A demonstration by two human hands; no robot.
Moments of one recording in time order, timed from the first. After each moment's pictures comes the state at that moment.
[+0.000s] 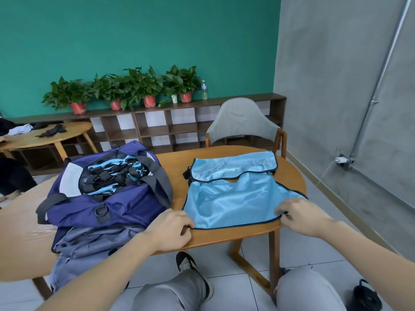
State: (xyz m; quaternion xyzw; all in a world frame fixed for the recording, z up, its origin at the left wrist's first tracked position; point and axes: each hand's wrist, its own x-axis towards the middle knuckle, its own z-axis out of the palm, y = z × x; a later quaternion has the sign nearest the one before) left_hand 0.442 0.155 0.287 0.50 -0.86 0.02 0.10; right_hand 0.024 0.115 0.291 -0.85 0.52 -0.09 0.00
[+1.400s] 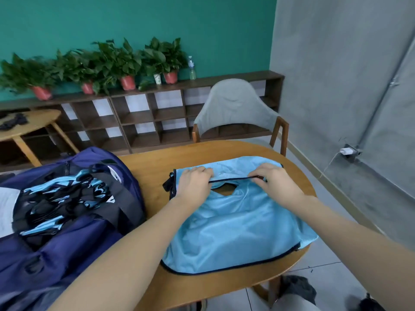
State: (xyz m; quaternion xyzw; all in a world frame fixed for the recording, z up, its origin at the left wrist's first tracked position) left_hand 0.334 -0.056 0.319 0.58 -0.79 0.09 0.17; right_hand 0.074 -0.051 0.316 -0.80 0.52 -0.30 0.09
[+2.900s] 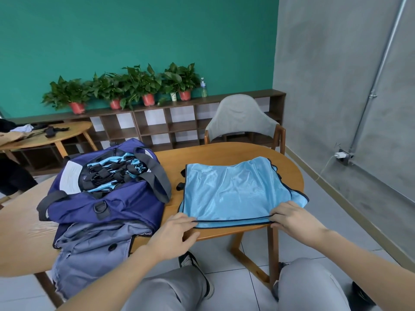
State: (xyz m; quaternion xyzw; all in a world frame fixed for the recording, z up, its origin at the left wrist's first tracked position) left_hand 0.439 0.162 0.229 0.47 -0.86 0.04 0.22; right_hand 0.024 0.124 0.244 -0.90 0.36 -0.19 -0.18
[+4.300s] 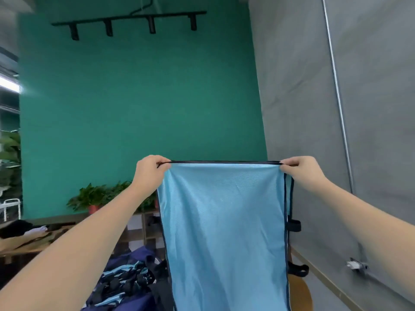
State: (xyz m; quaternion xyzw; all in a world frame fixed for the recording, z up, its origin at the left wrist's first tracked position) left_hand 0.425 0.172 0.698 0.53 -0.65 0.15 0.52; right_hand 0.015 0.154 0.663 -0.62 0.48 -0.61 0.09
